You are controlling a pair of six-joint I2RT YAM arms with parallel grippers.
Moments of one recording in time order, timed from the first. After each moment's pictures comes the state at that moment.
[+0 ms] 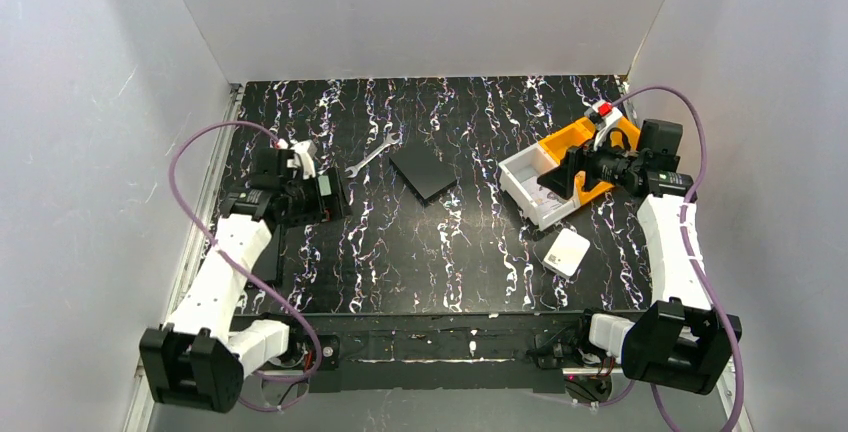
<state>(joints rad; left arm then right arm) -0.13 1.06 0.93 -0.81 0.26 -0.29 -0.17 1.15 1.01 -0.55 -0.97 -0.32</state>
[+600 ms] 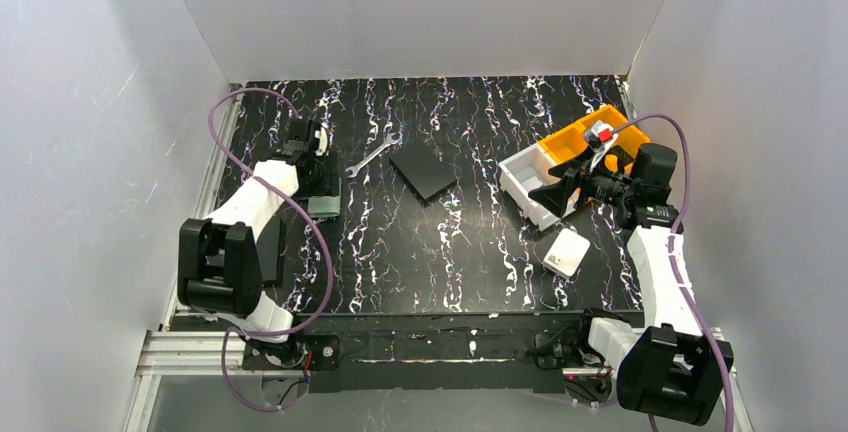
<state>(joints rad) -0.16 1.53 1.07 -0.62 -0.08 -0.15 -0.17 1.02 0.75 -0.23 -1.11 -0.21</state>
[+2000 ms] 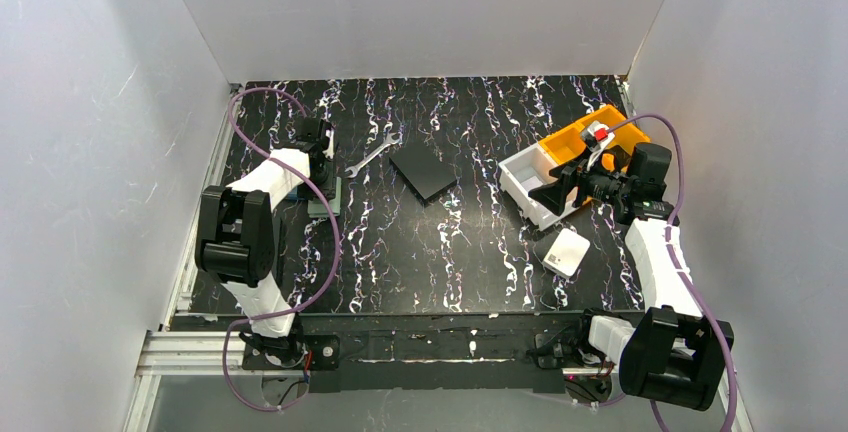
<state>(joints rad) -0.16 1.74 1.17 -0.63 -0.20 -0.11 -0.17 1.08 0.74 -0.19 -1.08 -0.23</state>
